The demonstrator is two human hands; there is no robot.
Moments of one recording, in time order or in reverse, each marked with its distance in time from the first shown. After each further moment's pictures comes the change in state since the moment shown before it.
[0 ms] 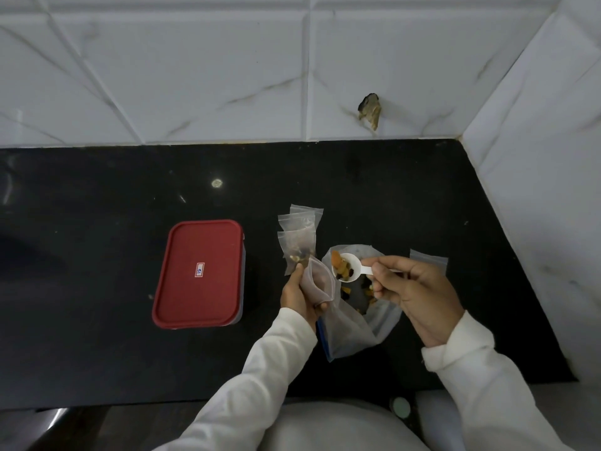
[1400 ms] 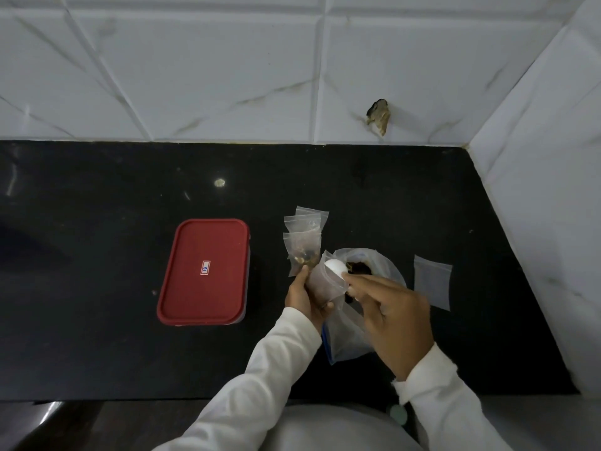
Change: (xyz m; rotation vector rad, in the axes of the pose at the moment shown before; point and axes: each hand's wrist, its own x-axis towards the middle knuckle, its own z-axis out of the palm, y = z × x) left_hand 0.001 -0.004 0.001 -0.075 -0.039 0.015; right_hand 0.012 0.055 0.032 -0.765 0.288 -0.859
